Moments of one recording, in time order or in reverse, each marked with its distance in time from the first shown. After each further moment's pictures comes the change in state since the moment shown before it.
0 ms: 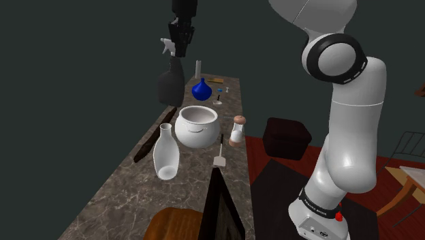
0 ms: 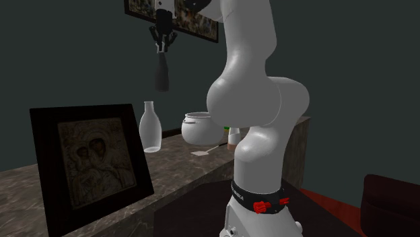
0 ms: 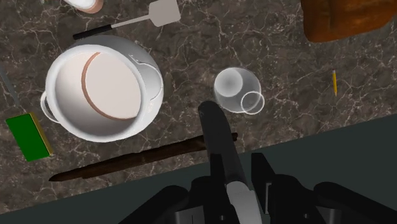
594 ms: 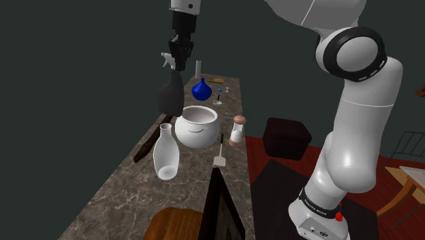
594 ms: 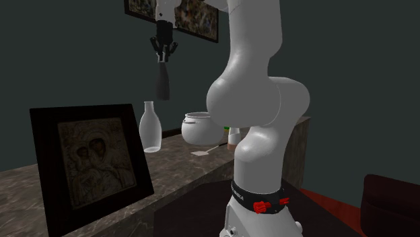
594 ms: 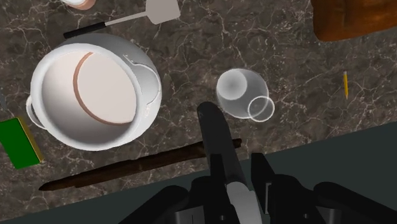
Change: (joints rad) arm -0.013 -0.111 -0.004 -0.291 0.013 0.181 -0.017
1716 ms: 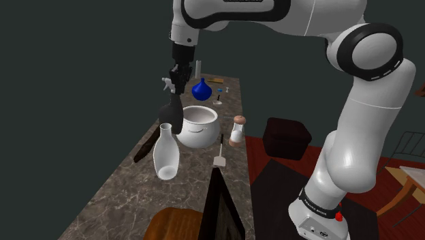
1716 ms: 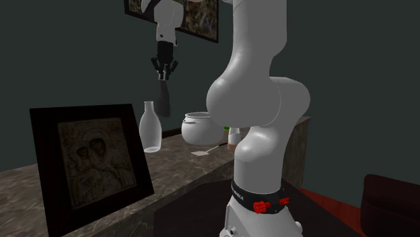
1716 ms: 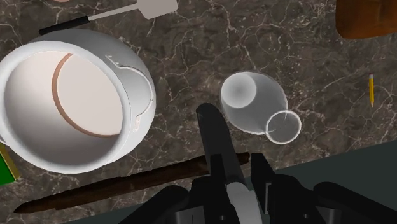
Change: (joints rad) arm -0.005 -0.083 -0.002 -0.346 0.010 0.263 -0.018
